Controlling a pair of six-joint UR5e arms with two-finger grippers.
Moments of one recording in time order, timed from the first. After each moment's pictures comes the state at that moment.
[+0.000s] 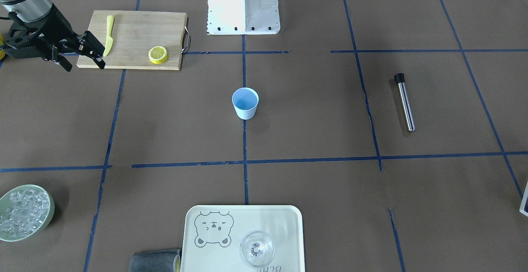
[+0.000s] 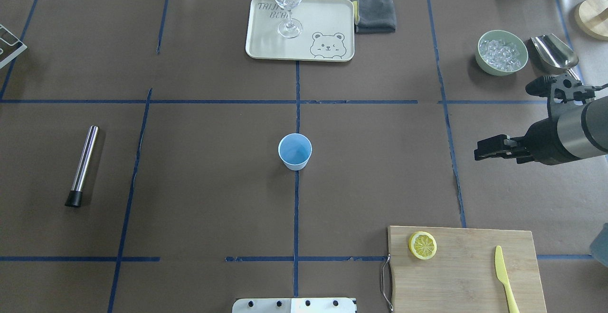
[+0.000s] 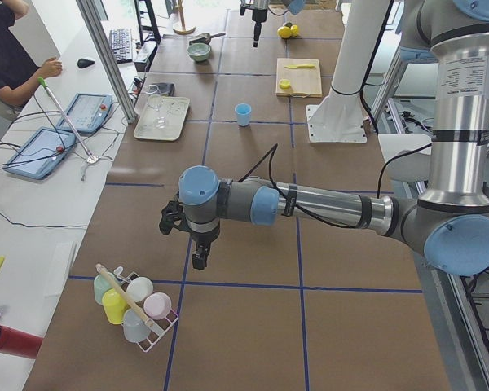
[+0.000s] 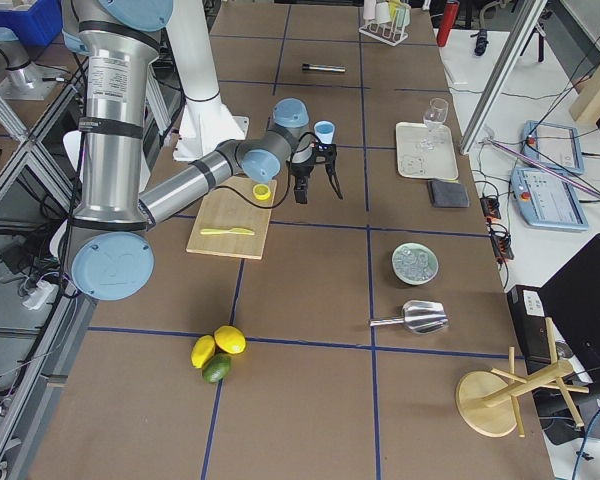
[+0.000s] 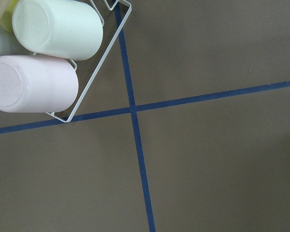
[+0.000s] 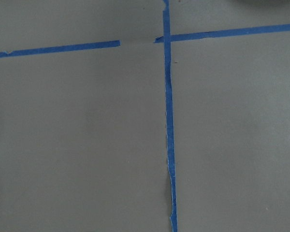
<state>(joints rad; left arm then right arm) -1.54 -1.55 -1.73 -1.57 -2.37 0.05 0.78 -1.68 2.18 -1.27 2.06 1.11</state>
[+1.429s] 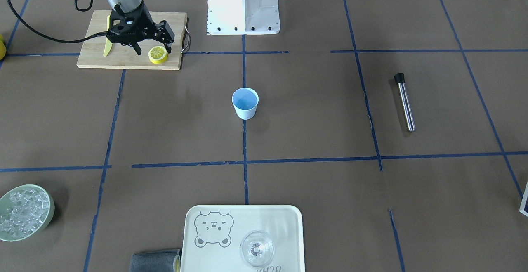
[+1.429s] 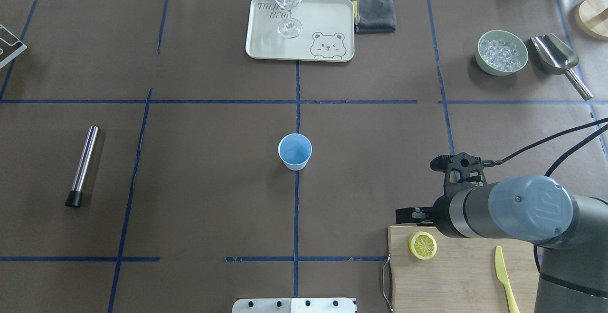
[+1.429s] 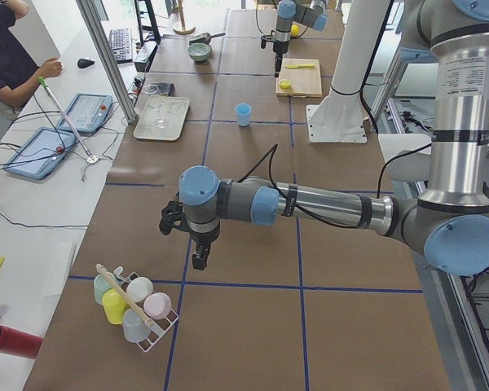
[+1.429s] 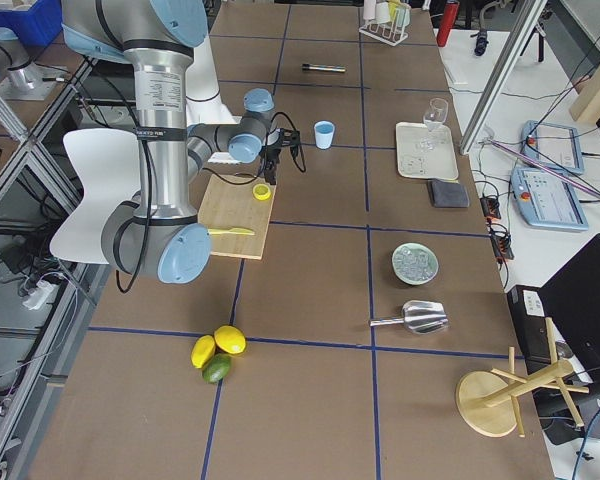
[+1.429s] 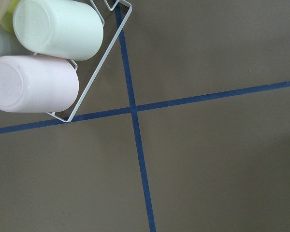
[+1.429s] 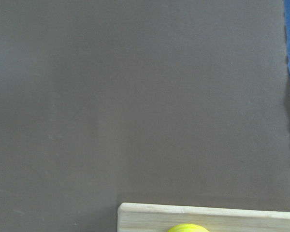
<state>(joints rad) -1.54 -1.55 -1.73 -1.56 -2.37 0.05 0.33 -1.53 2.18 -1.37 1.72 1.39</state>
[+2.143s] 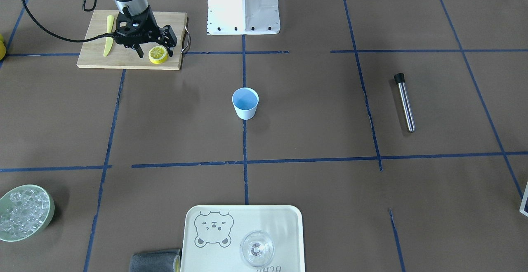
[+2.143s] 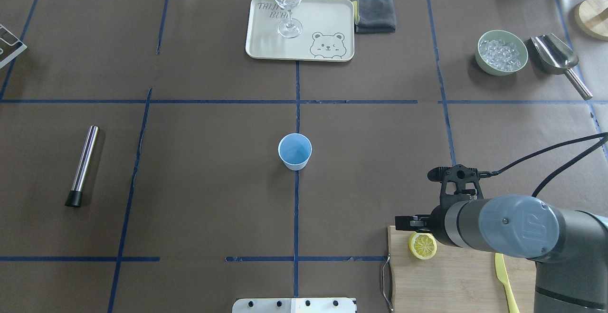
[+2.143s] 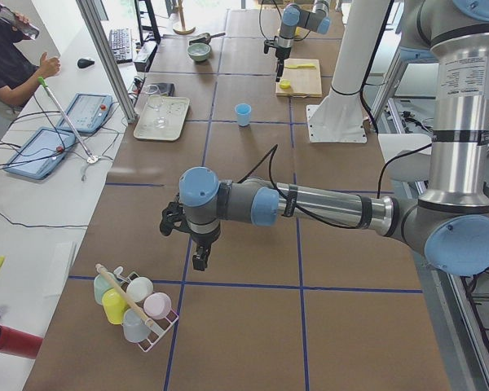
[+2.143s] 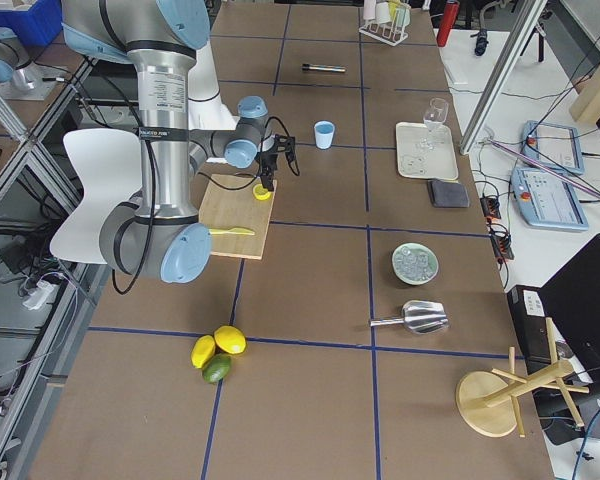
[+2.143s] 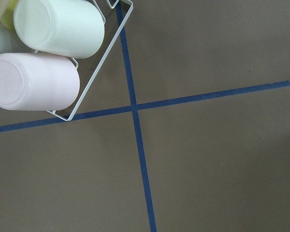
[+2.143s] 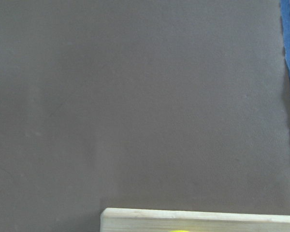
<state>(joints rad) -1.54 -1.55 -1.73 -1.56 -2.37 0.05 0.29 -1.59 2.15 -1.29 1.65 1.41</state>
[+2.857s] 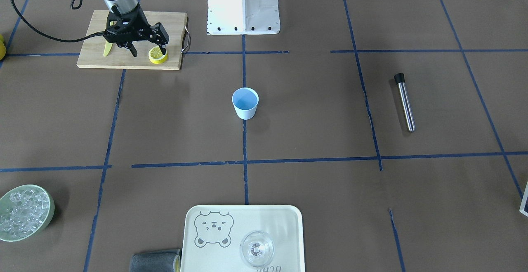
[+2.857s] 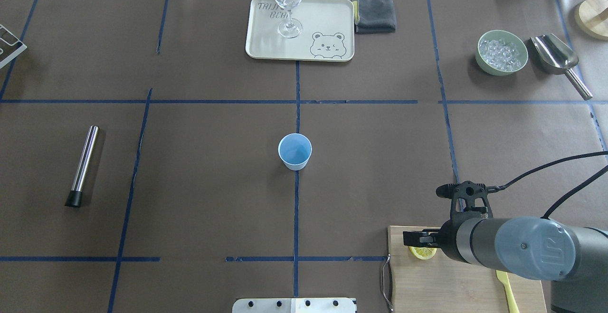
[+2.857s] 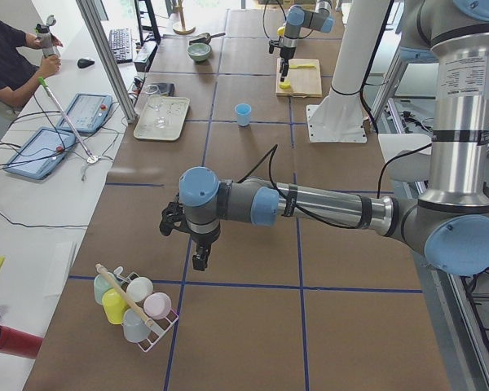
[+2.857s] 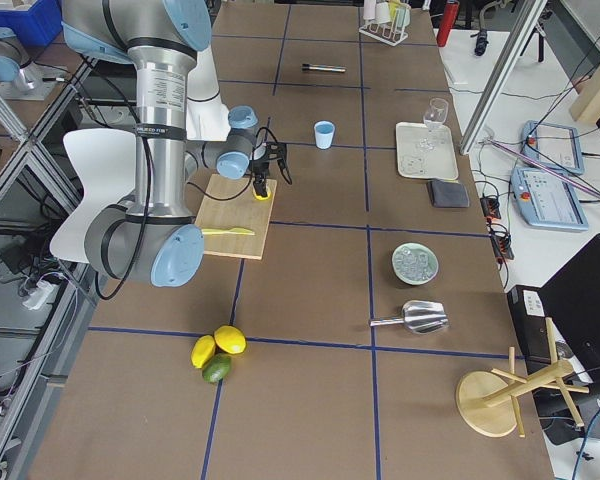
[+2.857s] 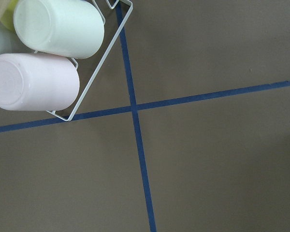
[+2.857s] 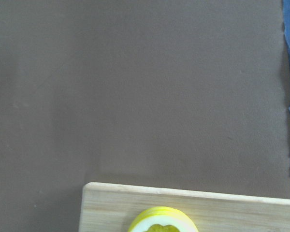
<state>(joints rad) -1.54 -1.55 -1.73 -1.56 -2.37 0.05 0.22 -1.64 2.15 -1.21 1.60 1.41</state>
